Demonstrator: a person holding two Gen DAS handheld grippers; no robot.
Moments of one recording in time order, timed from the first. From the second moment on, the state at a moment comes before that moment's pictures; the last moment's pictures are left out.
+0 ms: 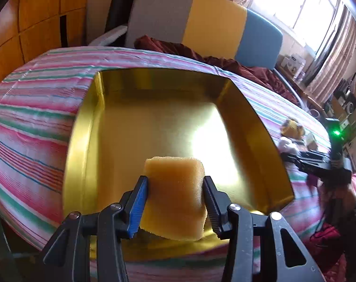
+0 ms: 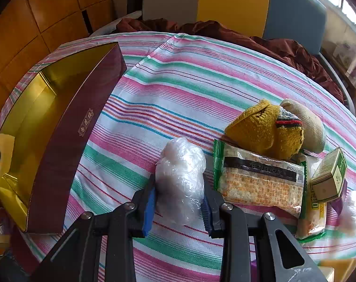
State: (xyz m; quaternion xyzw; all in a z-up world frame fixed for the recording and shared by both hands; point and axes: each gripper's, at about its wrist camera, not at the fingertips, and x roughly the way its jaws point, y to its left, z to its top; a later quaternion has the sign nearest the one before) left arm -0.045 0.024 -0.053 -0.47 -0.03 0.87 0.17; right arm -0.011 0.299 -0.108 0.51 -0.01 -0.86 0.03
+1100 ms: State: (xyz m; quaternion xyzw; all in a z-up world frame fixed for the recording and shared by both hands) left arm -0.136 0.017 -0.052 -0.43 0.05 0.90 0.08; right arm -0.009 0.299 -0.097 0.51 0.01 -0.86 0.03
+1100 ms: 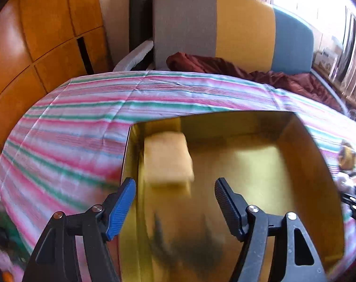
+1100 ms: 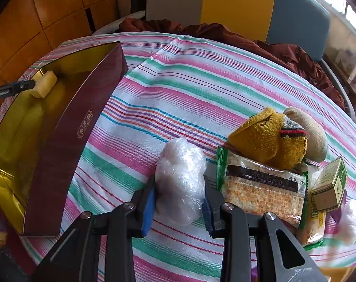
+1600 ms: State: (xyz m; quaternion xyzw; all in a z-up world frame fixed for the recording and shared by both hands) left arm -0.008 0.005 -0.017 -0.37 0.00 0.93 0.03; right arm -0.006 0.294 -0.095 0.49 0.03 -0.87 0.03
